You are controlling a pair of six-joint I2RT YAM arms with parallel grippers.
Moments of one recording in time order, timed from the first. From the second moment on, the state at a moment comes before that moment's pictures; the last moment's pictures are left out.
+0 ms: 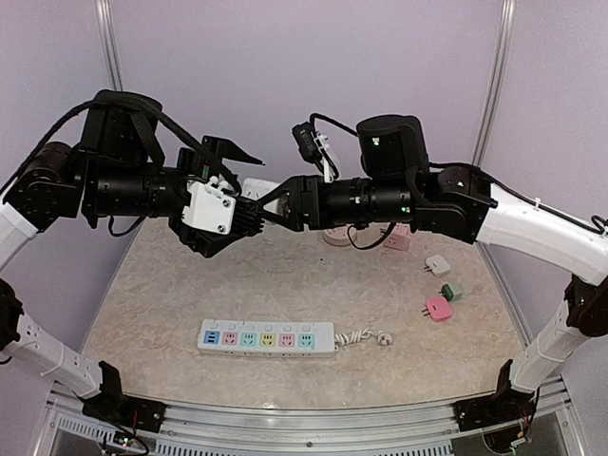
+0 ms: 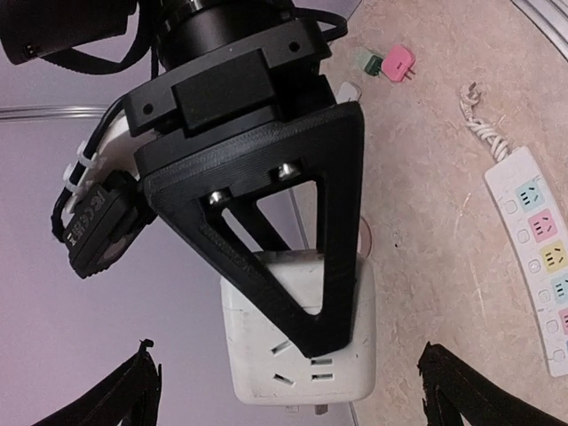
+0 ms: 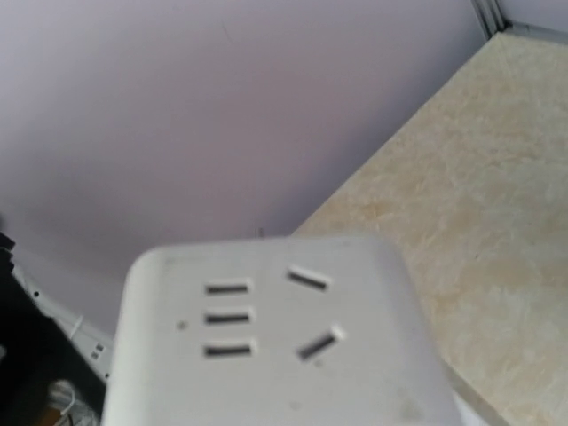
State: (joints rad) left arm -1.15 1.28 1.72 -0.90 -0.17 1.25; right arm 1.12 1.55 1.61 -0.31 -0.14 0.56
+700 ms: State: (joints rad) left arm -1.16 1.30 1.70 -0.88 -0.21 1.19; right arm 1.14 1.56 1.66 -0.34 -0.22 0.55
